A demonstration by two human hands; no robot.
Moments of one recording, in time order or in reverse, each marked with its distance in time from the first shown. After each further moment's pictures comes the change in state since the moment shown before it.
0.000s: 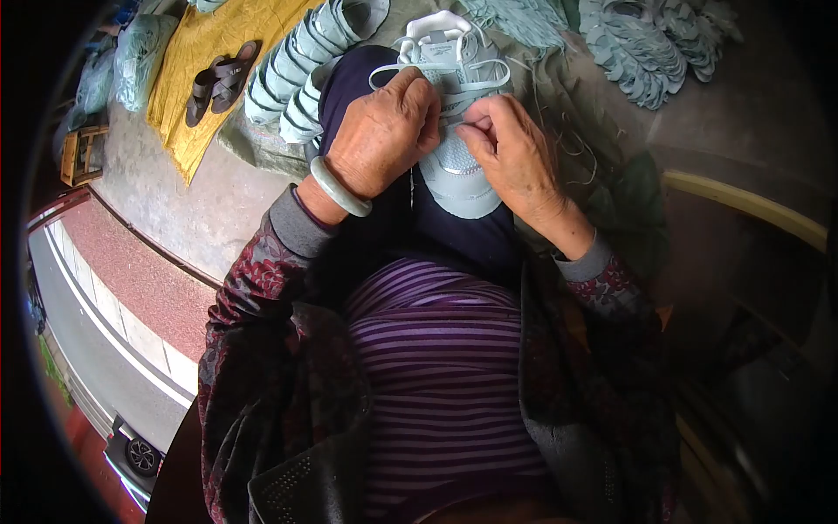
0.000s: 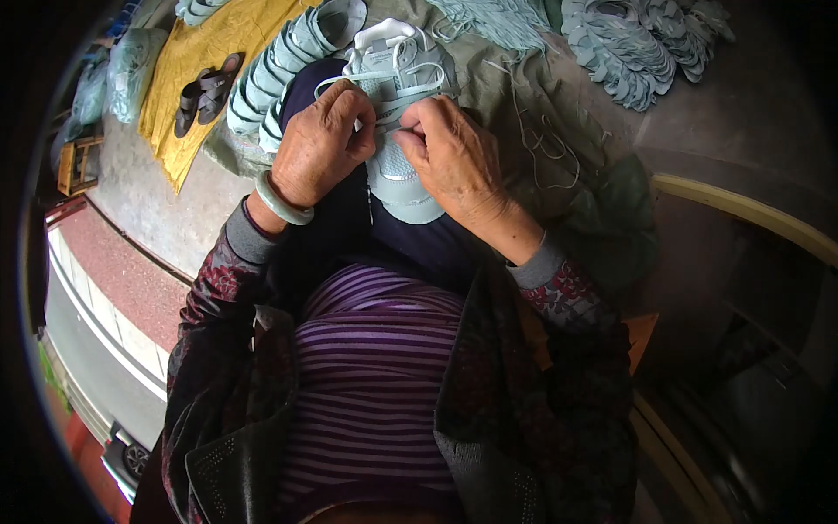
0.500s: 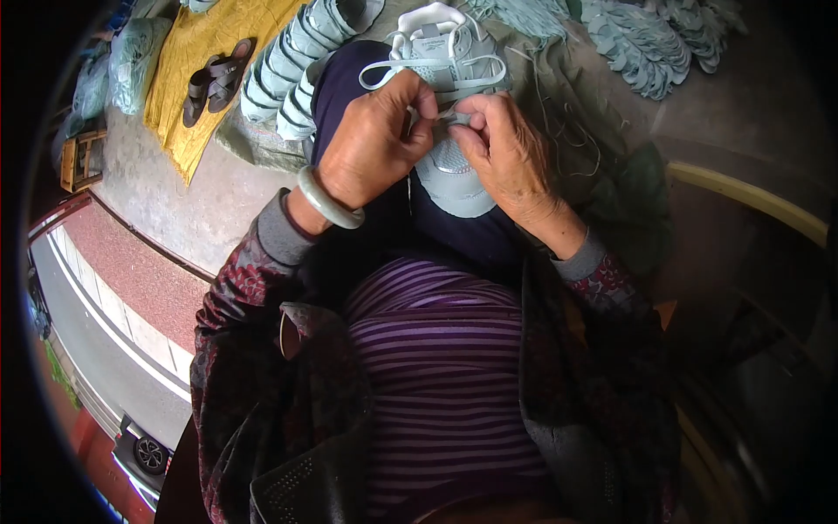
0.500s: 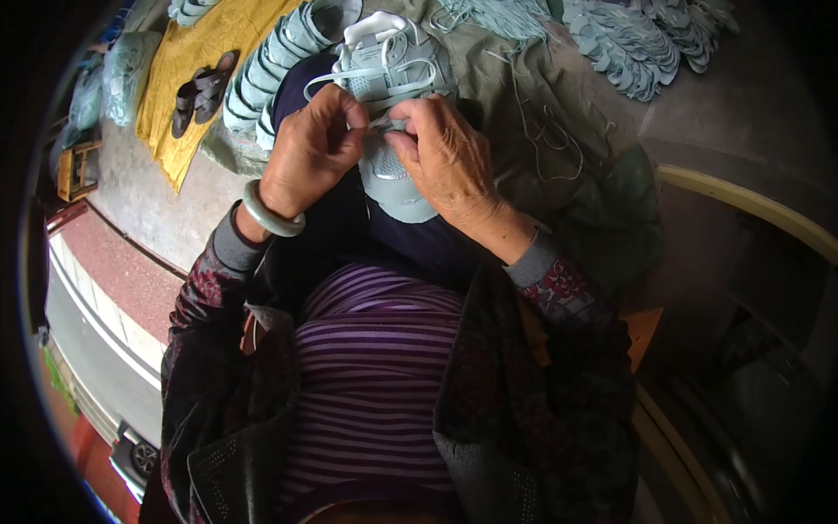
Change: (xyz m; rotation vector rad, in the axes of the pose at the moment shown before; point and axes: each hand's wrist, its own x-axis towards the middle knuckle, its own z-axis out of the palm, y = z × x) left_hand -0.004 0.004 -0.002 -0.457 -0.048 -0.196; right_hand -0.004 0.001 0.007 -0.007 0.056 -0.041
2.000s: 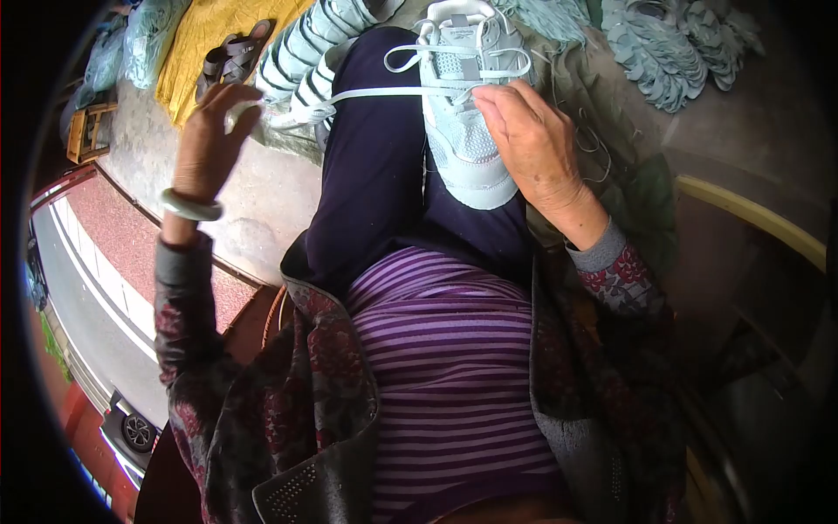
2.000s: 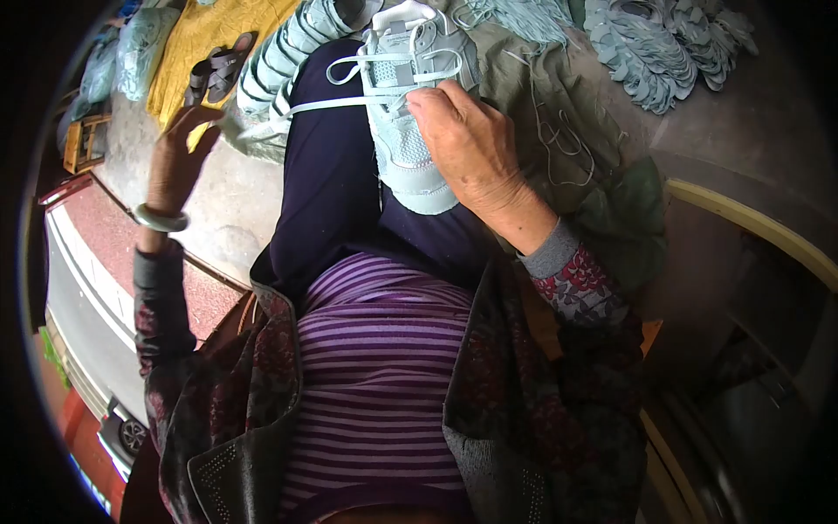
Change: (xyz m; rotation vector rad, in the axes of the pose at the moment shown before) left_hand -0.062 -0.039 -0.171 0.814 -0.023 -0.083; right_hand 0.015 -0.003 -0.005 -0.106 0.043 -0.169
